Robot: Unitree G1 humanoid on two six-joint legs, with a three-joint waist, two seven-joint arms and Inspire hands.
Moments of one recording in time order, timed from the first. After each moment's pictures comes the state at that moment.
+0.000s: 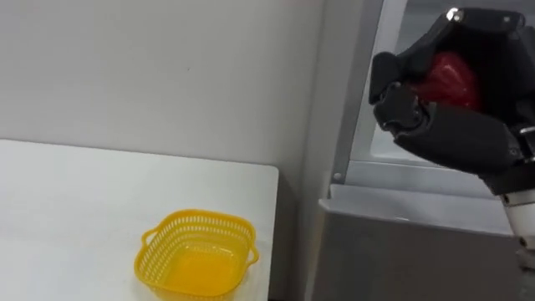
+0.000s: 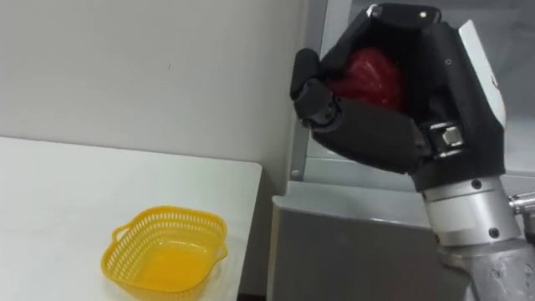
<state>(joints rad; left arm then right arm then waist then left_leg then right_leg) 0.25 0.23 0.11 1.04 0.28 0.02 0.05 -0.29 -0.46 -0.02 -0.51 0.22 -0.07 -0.08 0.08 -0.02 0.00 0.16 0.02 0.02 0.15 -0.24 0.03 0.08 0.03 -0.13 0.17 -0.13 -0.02</state>
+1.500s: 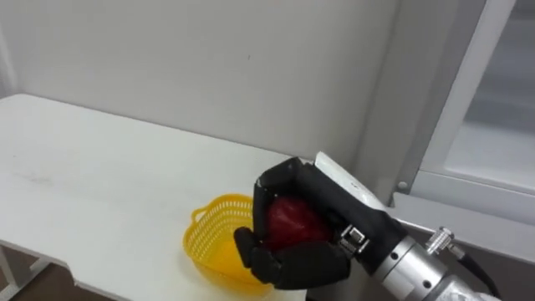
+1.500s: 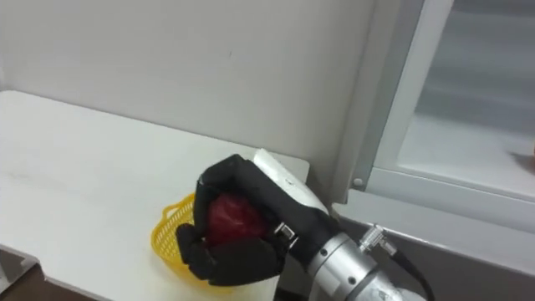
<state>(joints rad) 0.22 0.25 0.05 1.12 0.27 0.03 -0.03 -0.31 -0.40 0.25 -0.19 -0.08 -0.02 0.25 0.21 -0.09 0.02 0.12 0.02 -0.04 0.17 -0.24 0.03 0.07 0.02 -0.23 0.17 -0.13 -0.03</state>
